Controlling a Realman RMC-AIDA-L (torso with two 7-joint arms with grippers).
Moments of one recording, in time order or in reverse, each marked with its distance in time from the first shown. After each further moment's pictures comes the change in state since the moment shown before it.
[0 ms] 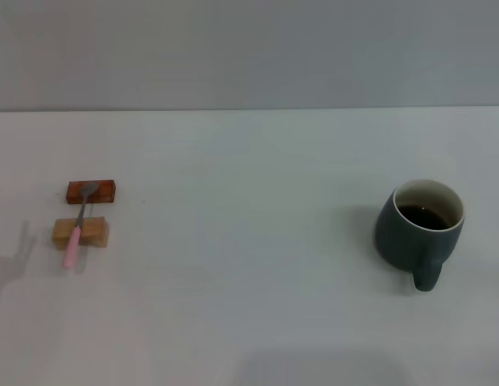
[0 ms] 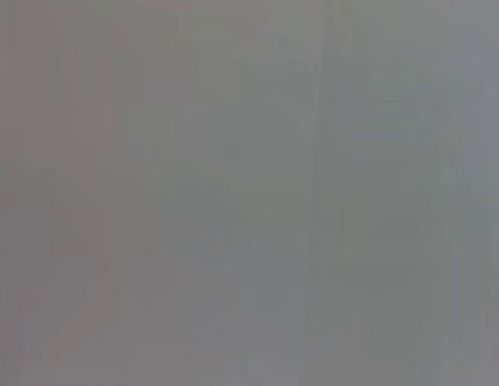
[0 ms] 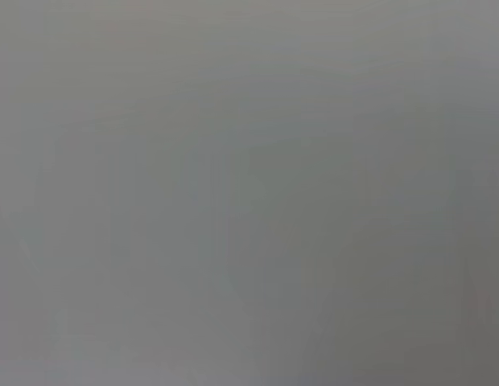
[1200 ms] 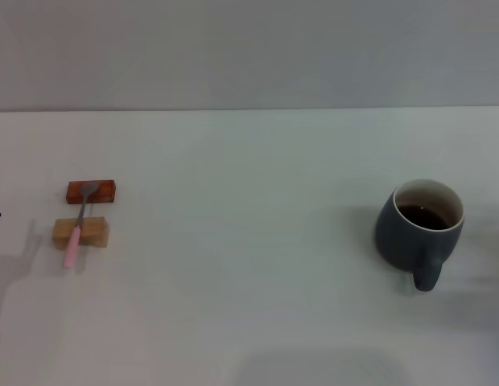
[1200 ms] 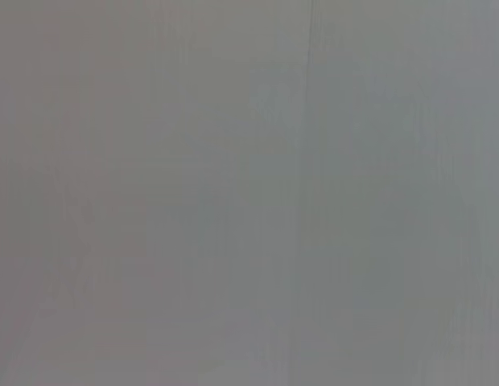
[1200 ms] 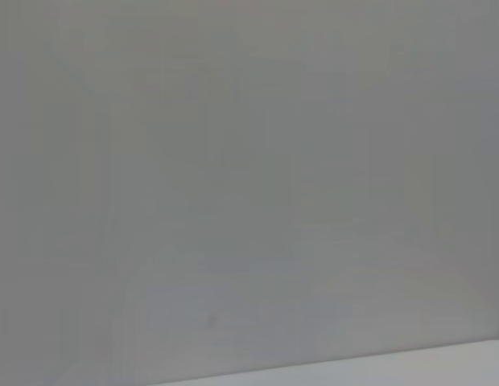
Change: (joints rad) left arm -0.009 0.001 0.019 0.002 -0.004 -0.005 0.000; right arm 0.156 0.002 -0.193 0.022 -0.003 0.250 -0.002
